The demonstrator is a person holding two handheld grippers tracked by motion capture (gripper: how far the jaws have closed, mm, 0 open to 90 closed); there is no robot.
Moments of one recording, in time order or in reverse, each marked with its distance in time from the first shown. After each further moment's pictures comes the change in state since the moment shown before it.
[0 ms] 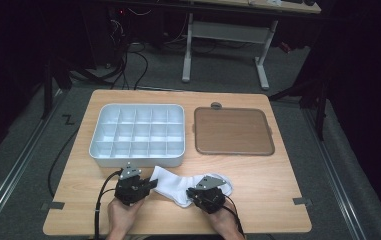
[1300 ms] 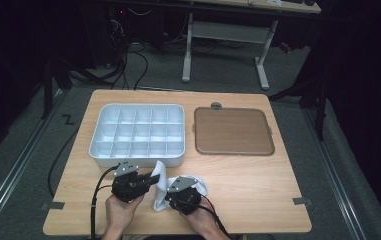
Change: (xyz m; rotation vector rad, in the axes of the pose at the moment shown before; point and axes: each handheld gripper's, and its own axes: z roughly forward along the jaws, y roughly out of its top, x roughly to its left) left arm -0.020 0.019 -0.014 -0.024 -0.101 0.000; right arm 0.044 0.040 0.023 0.011 0.076 -0.103
